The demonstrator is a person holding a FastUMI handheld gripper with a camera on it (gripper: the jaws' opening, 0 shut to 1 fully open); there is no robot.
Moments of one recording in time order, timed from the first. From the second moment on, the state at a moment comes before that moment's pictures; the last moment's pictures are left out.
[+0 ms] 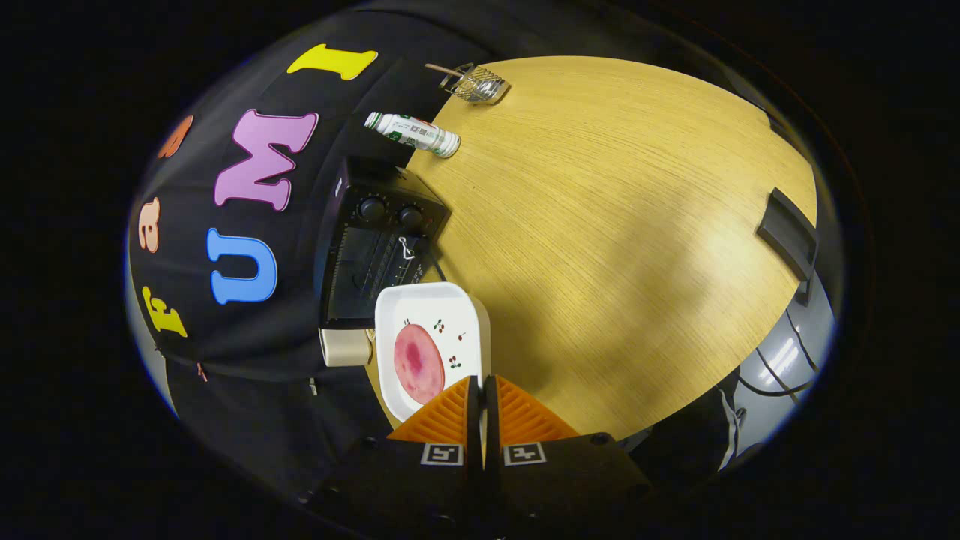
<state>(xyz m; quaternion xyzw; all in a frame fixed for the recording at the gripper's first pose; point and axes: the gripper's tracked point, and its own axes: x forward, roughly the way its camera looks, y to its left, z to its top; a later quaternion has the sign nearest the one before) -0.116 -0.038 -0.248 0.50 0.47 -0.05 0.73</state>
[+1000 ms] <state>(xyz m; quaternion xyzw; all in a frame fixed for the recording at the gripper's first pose) 0.002 0.090 -0.252 0.46 0.49 0.00 0.74</state>
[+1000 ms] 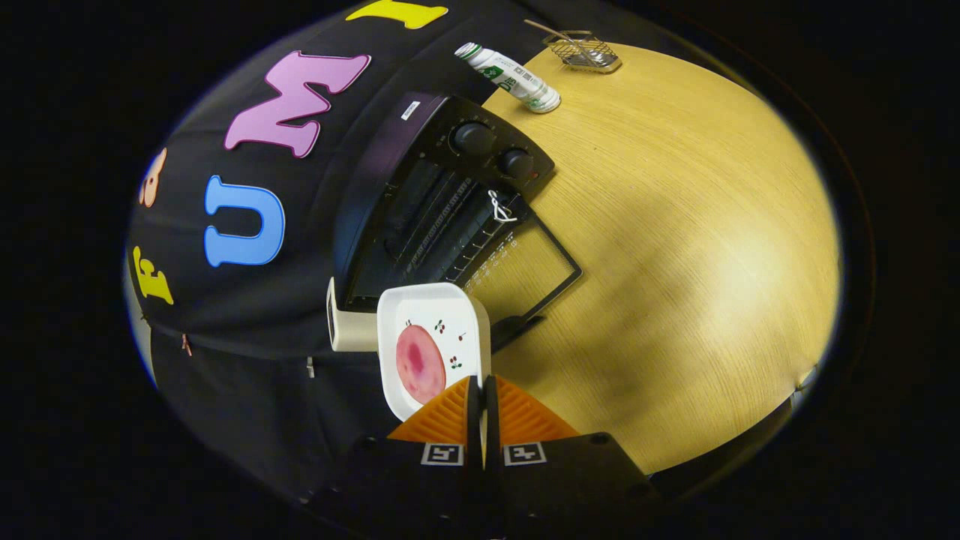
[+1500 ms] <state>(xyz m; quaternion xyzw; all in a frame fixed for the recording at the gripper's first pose) 0.102 0.088 -0.292 0.53 0.41 -0.08 0.73</state>
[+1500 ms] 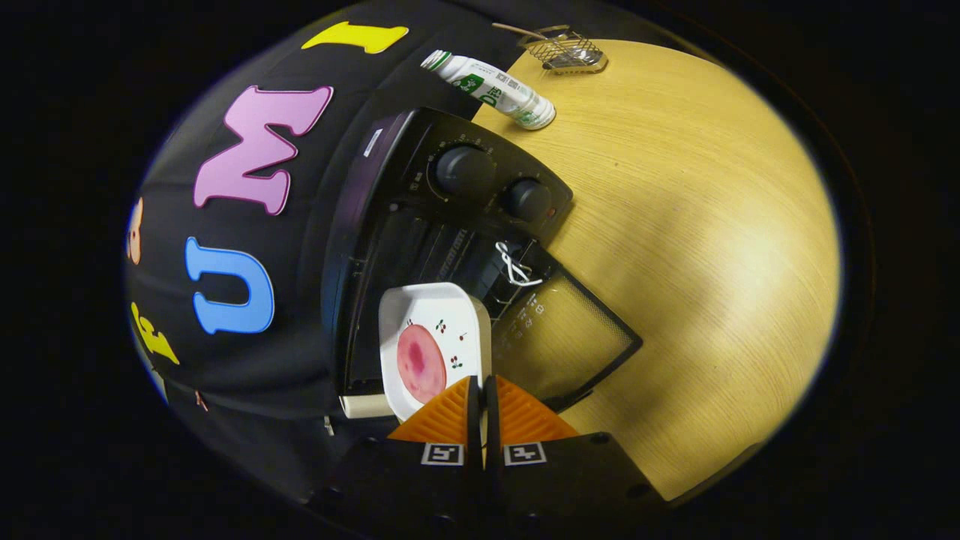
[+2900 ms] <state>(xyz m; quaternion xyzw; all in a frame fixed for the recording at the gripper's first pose) 0.177 0.132 -0.301 0.65 0.32 -0.09 0.69</state>
